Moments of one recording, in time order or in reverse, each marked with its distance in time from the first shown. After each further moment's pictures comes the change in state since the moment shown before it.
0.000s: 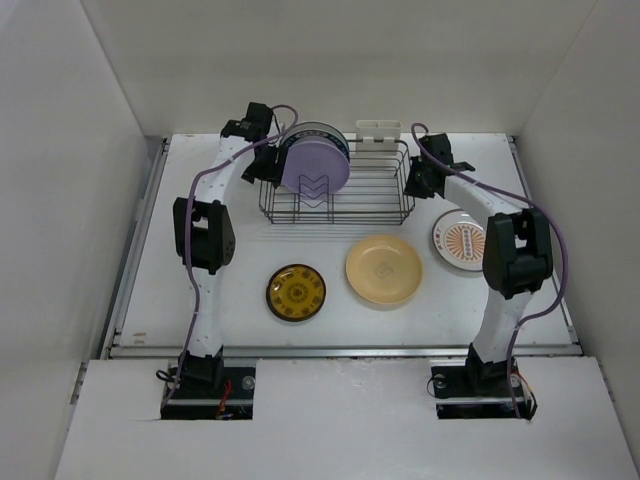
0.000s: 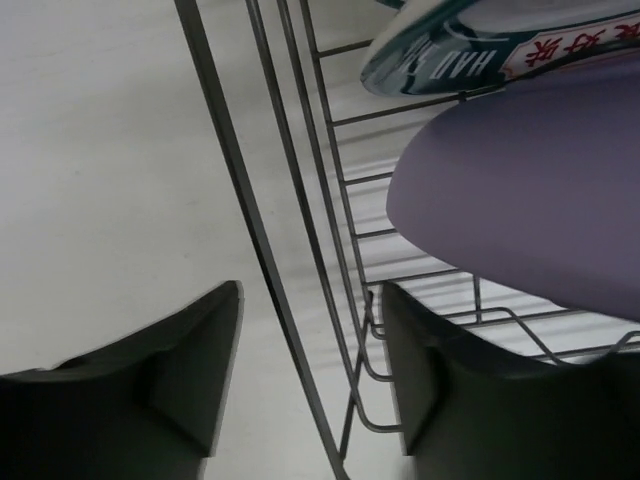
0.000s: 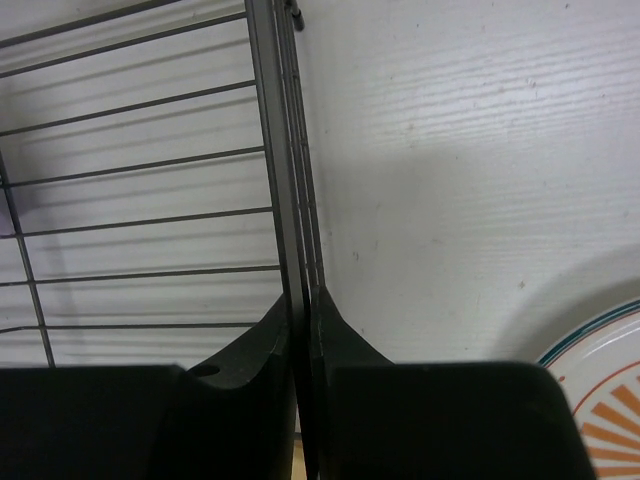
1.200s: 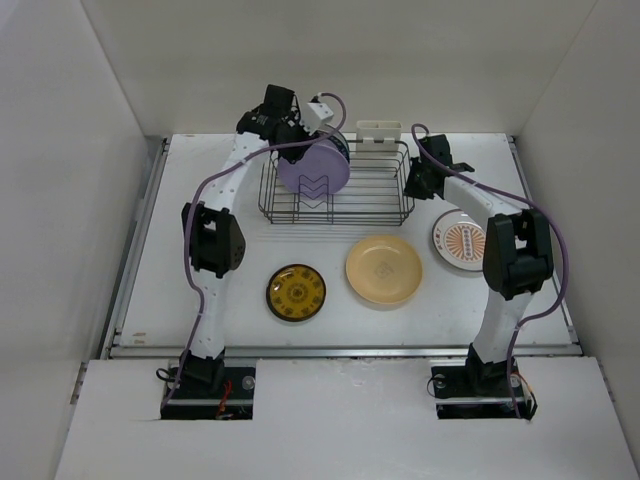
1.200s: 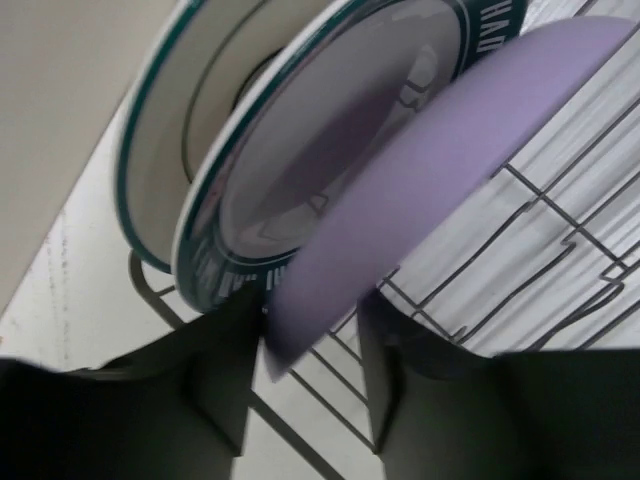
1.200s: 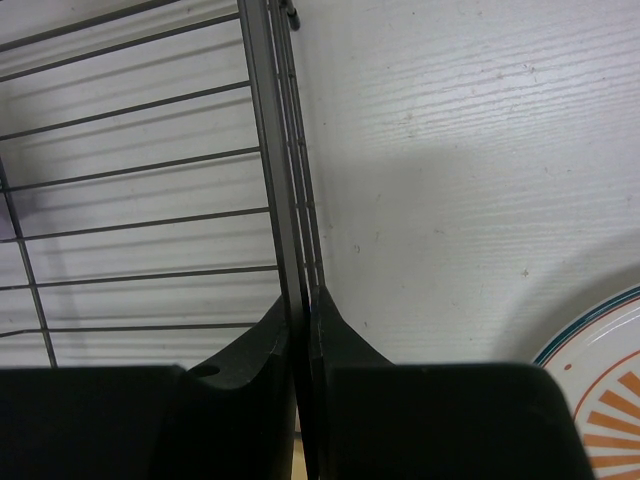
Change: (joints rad) left arm -0.106 -0.005 0.143 0.159 0.220 0.546; right arm 0.018 -0.021 -0.028 -0.005 0.019 0.034
